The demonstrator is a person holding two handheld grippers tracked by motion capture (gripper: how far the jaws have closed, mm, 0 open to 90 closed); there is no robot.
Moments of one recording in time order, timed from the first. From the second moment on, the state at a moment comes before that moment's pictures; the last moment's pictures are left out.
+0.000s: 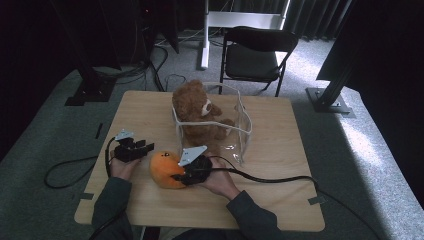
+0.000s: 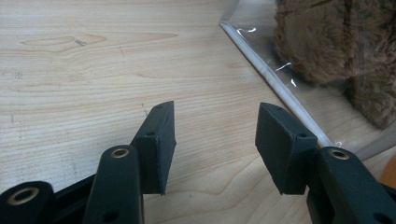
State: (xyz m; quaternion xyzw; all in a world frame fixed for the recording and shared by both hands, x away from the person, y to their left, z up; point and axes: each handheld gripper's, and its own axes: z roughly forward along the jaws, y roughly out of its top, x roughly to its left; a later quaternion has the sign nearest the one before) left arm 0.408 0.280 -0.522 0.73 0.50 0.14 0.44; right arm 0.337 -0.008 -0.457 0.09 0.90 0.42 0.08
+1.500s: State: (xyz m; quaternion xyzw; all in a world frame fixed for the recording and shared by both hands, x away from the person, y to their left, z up) left arm 0.409 0.275 -0.526 0.74 0.50 0.16 0.42; right arm 0.329 -0.031 -0.415 0.09 0.88 0.45 0.12
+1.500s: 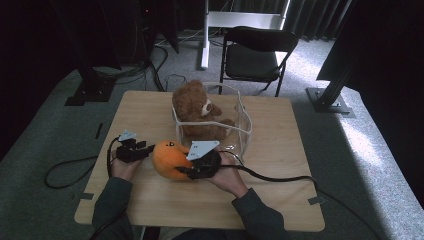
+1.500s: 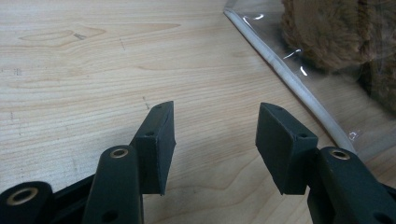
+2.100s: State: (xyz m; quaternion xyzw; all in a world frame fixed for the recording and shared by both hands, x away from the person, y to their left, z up) left arm 0.409 0.272 -0.528 0.75 0.49 0.16 0.41; right arm 0.329 -0.038 -0.403 0.09 0.87 0.46 0.13
